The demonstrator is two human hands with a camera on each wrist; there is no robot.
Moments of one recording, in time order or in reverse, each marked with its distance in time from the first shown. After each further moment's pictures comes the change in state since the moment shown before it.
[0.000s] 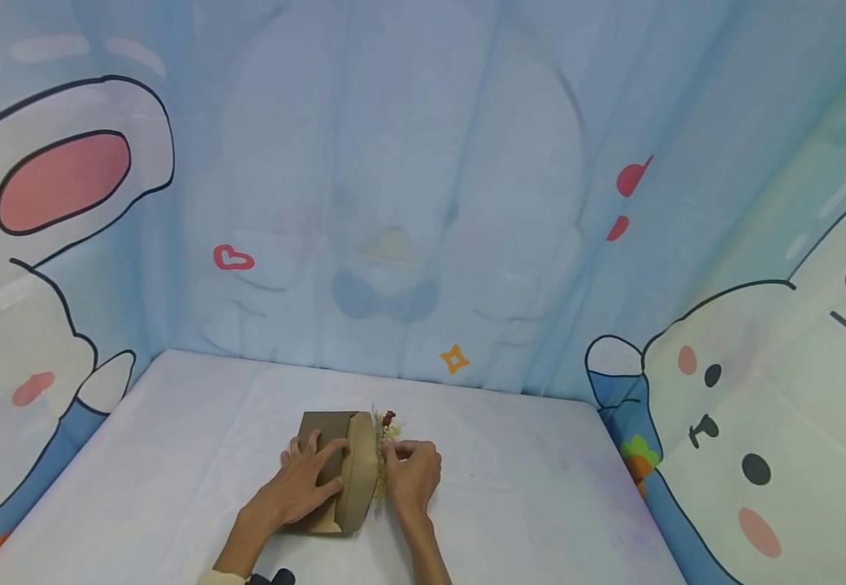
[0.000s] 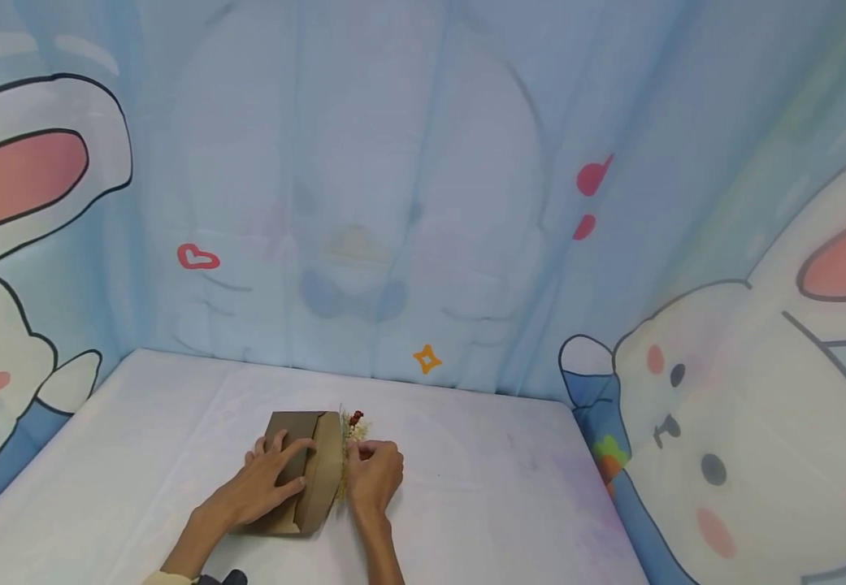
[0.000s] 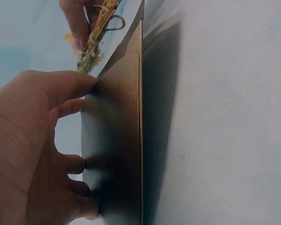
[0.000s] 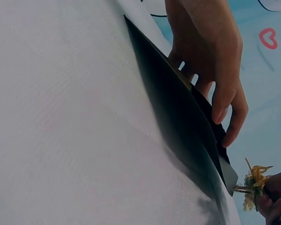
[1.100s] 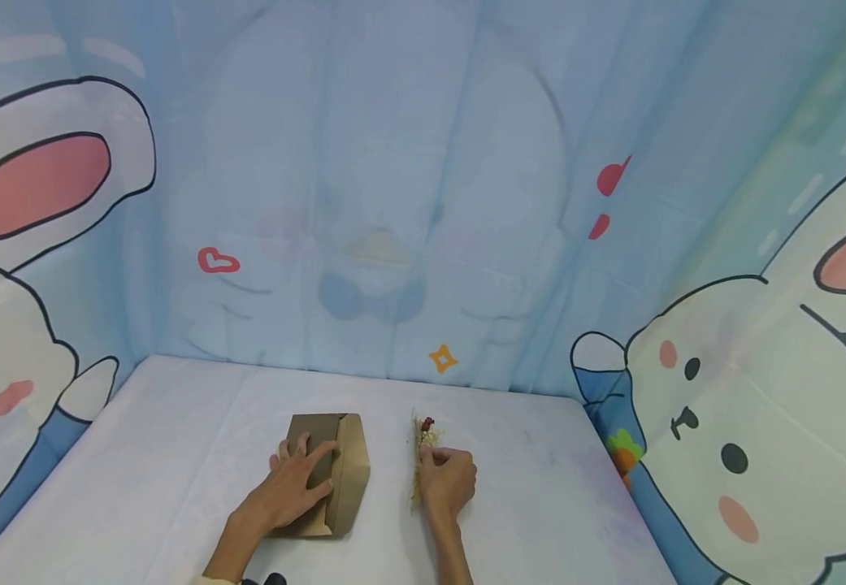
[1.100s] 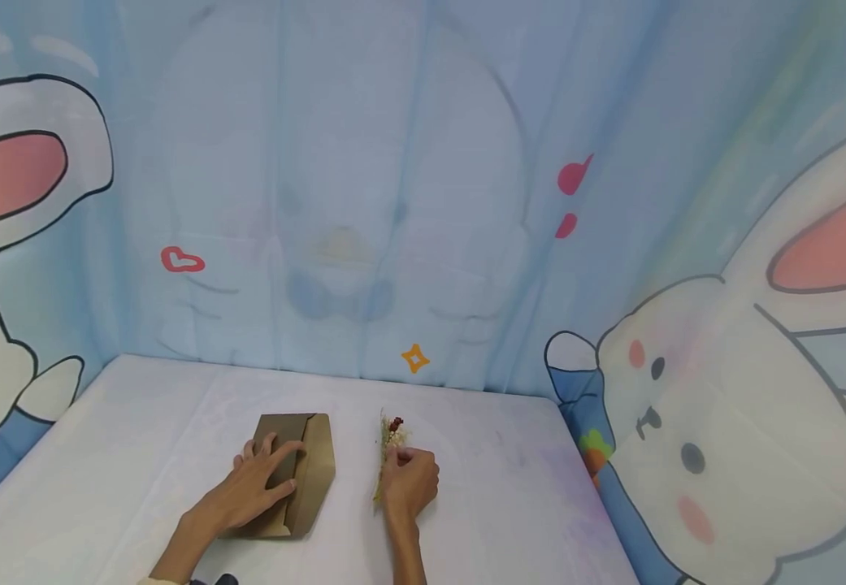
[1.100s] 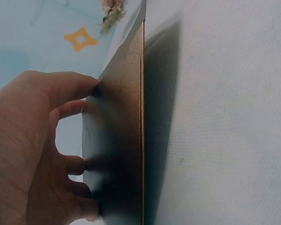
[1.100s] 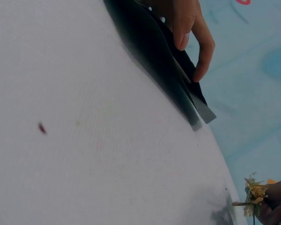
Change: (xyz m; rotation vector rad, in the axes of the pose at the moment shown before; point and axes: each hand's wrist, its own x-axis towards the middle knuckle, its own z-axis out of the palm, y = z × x) left_hand -0.008 0.007 -0.004 -0.040 -0.024 0.046; right_hand 0.021 0.041 -0.043 -0.084 0.139 0.162
